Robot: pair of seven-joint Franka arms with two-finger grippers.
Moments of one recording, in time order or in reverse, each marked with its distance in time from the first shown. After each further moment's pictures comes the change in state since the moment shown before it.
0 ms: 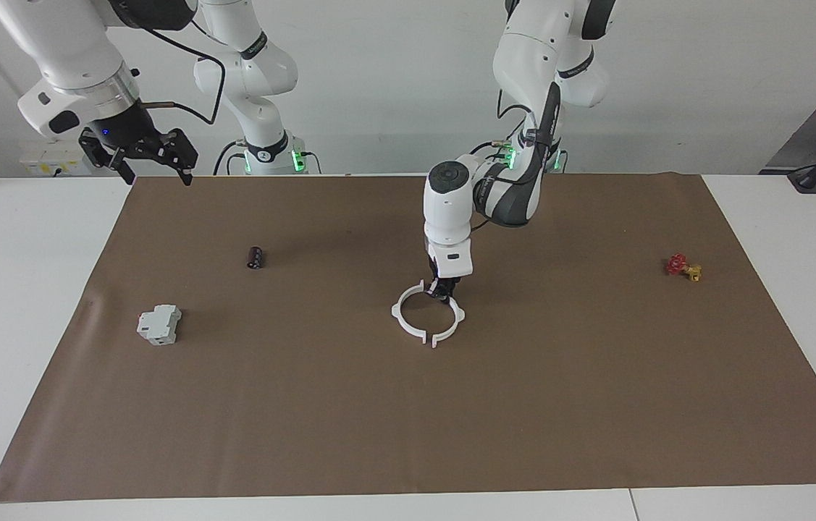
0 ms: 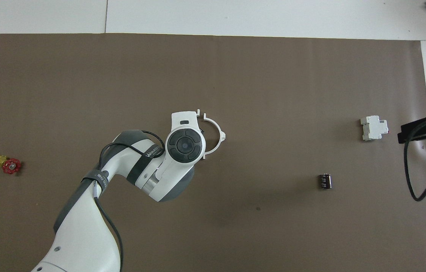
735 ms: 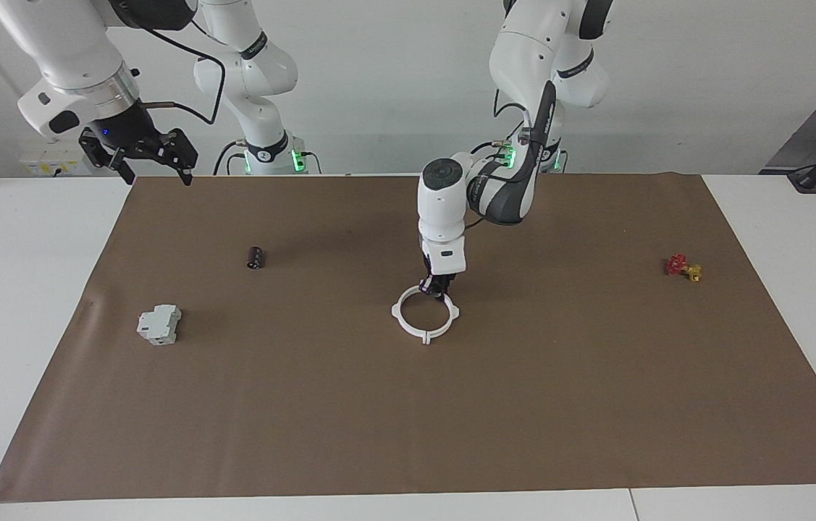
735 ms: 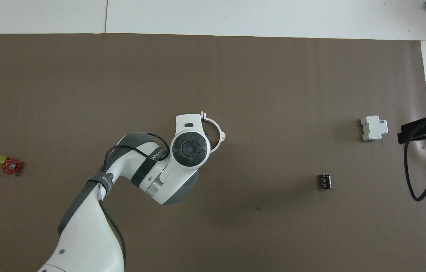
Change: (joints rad) left arm -0.019 0.000 -0.001 0.000 0.000 -0.001 -0.005; right arm 0.000 0.000 0.000 0.000 0.000 0.000 0.000
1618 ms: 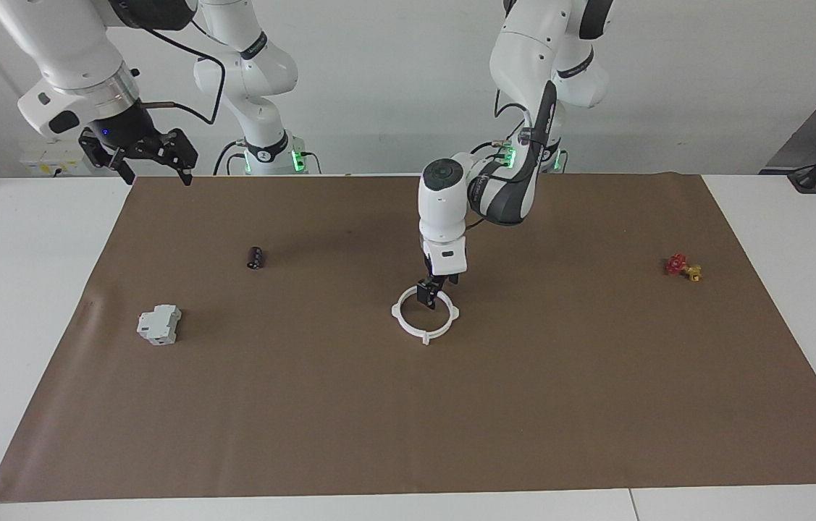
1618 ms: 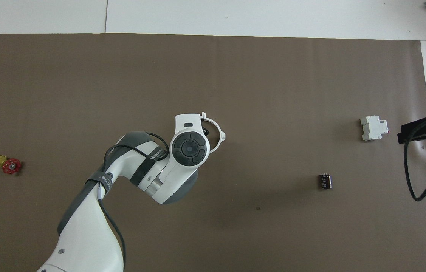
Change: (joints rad) left arm 0.000 0.000 0.003 0.000 0.004 -0.001 0.000; right arm 0.000 0.000 0.000 0.000 0.000 0.000 0.000
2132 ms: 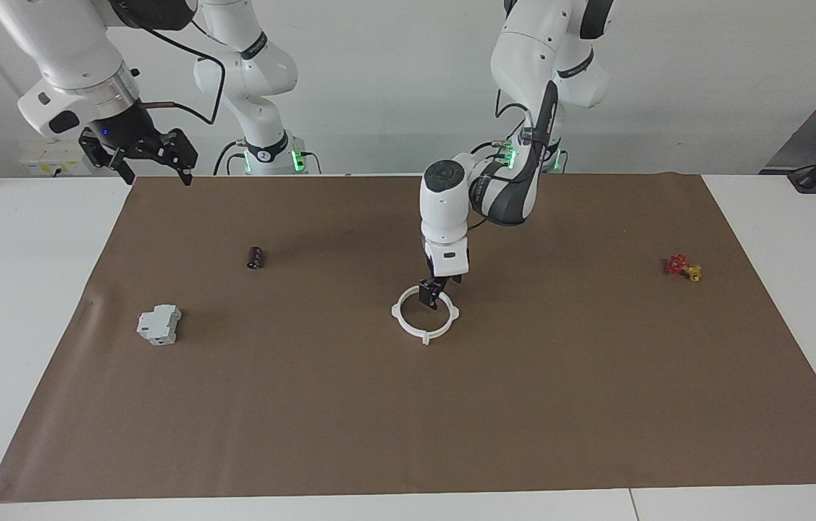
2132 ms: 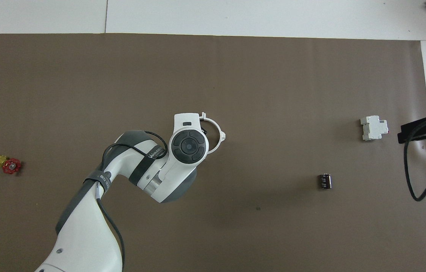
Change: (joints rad) left arm 0.001 -0.001 0.009 0.016 0.009 -0.065 0.047; right arm 0.000 0.000 0.000 0.000 0.000 0.000 0.000
